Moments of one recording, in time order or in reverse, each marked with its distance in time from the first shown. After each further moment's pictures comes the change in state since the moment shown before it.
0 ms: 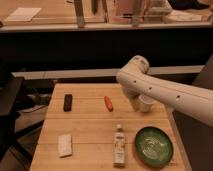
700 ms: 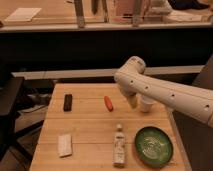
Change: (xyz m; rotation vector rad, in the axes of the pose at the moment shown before) arm -0.007 -0.021 0.015 0.040 -0.015 -0.082
